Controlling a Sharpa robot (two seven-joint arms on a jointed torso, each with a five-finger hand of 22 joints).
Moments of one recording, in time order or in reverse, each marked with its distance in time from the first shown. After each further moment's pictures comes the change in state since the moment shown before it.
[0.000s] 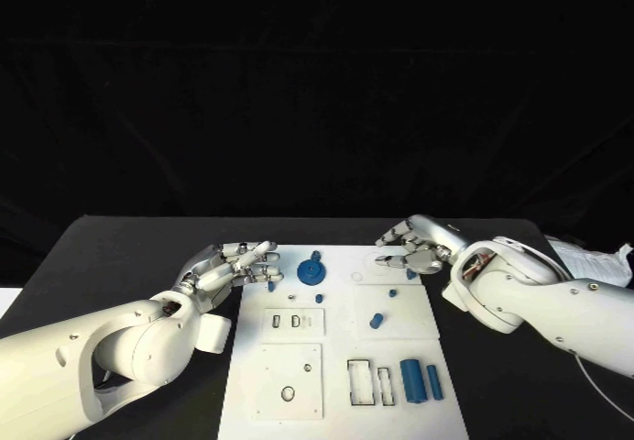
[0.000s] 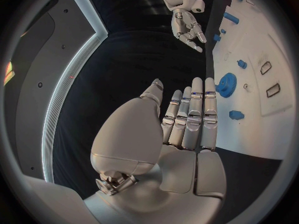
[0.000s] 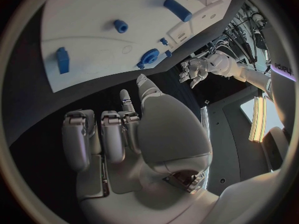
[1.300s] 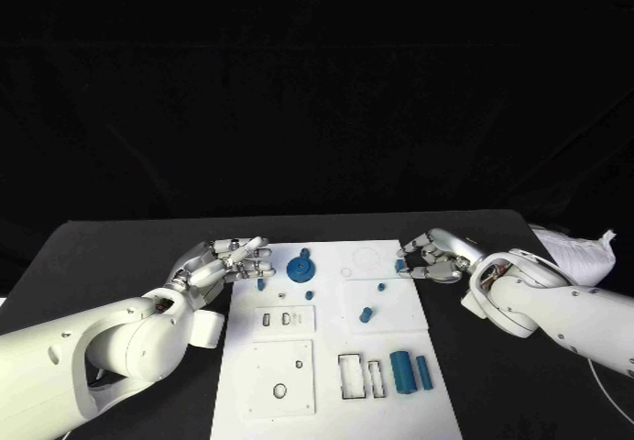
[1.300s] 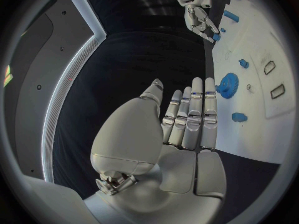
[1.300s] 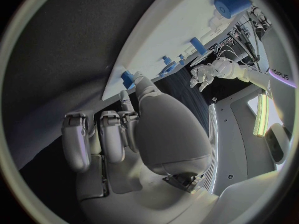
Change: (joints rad) left arm -0.001 0.007 0.000 -0.023 0.005 0.001 0.001; left_hand 0.000 0.000 0.000 0.000 0.000 0.000 0.000 0.000 0.000 0.000 0.000 0.000 0.000 0.000 0.000 0.000 0.001 0.000 0.000 0.000 0.000 0.000; right arm -0.079 0.002 -0.001 -0.175 0.041 0.021 0.132; right_hand 0.031 -0.008 -0.001 -0.036 0.004 -0.016 0.009 0.000 -0.002 -0.004 0.004 -0.015 0.000 0.000 0.007 0.000 0.000 0.000 0.004 0.004 0.000 0.000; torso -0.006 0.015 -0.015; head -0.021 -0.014
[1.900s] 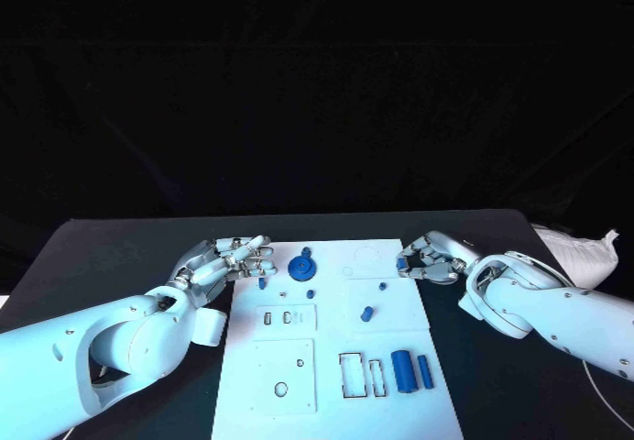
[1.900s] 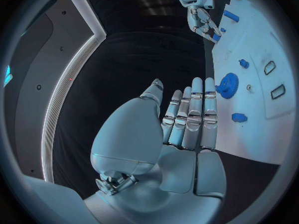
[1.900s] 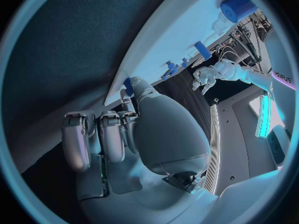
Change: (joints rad) left arm 0.000 0.002 0.000 -0.002 0.001 0.000 0.000; left_hand 0.000 0.000 0.000 0.000 0.000 0.000 0.000 0.000 0.000 0.000 0.000 0.000 0.000 0.000 0.000 0.000 0.000 0.000 0.000 0.000 0.000 0.000; right arm -0.009 0.026 0.000 -0.028 -0.009 0.003 -0.014; right_hand 0.017 0.028 0.029 -0.027 -0.008 0.053 -0.016 0.012 0.009 0.000 0.000 0.007 0.002 0.000 0.000 0.000 0.000 0.000 -0.004 0.004 0.000 0.000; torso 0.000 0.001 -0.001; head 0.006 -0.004
